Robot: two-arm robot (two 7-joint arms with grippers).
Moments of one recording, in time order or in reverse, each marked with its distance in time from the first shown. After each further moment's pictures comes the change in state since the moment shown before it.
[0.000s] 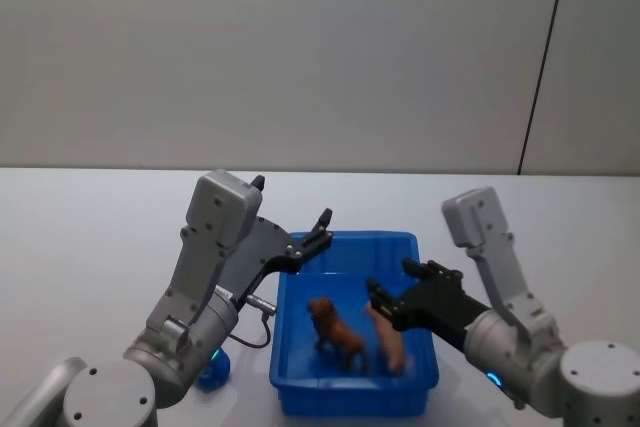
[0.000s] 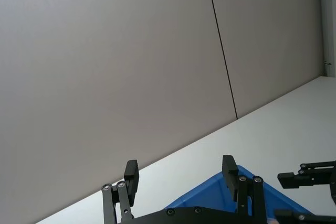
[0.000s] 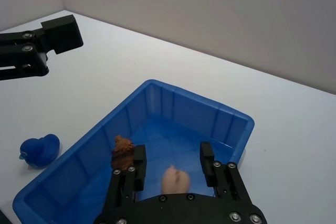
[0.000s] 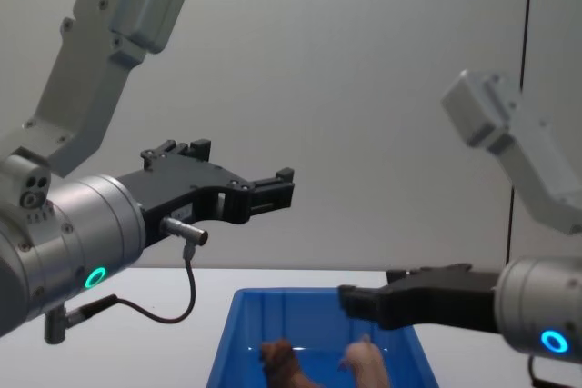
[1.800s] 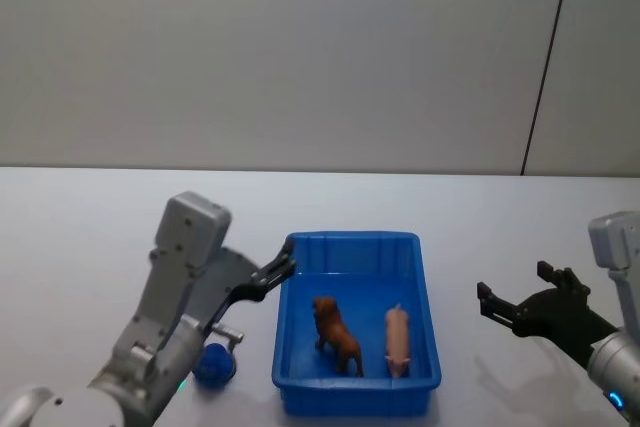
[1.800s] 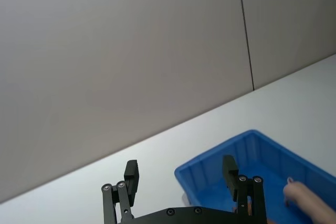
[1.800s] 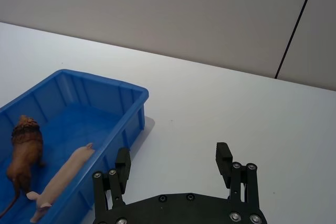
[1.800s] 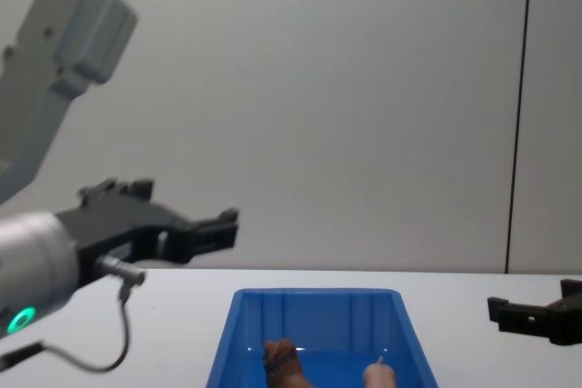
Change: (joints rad) left arm 0.091 0.077 -0.026 -0.088 -0.046 0.092 0.083; right arm -0.112 0.163 0.143 -0.021 0.139 -0.140 -0.048
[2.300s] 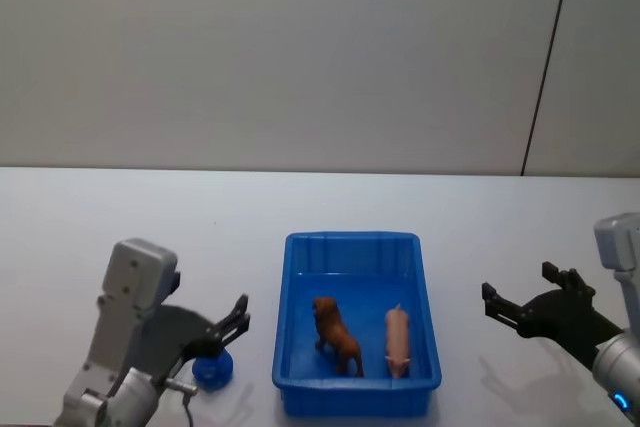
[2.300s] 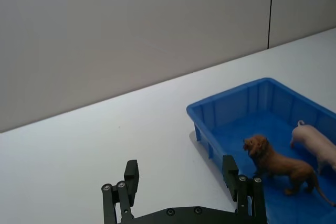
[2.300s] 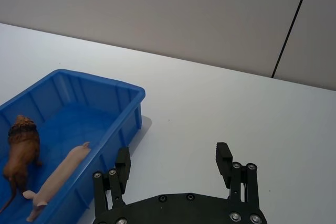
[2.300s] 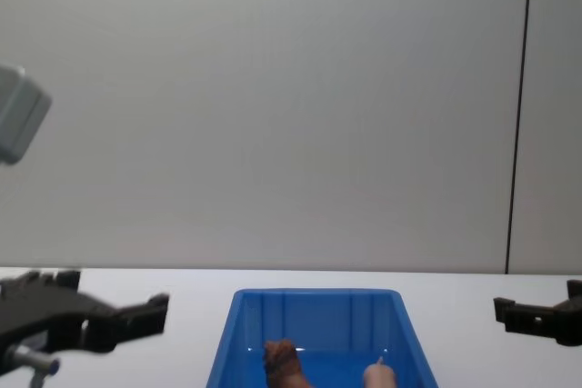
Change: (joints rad) left arm 0.118 0.095 -0.037 -0.039 -0.154 0.059 0.058; right arm -0.005 0.006 0.006 -0.002 0.006 -0.003 -0.002
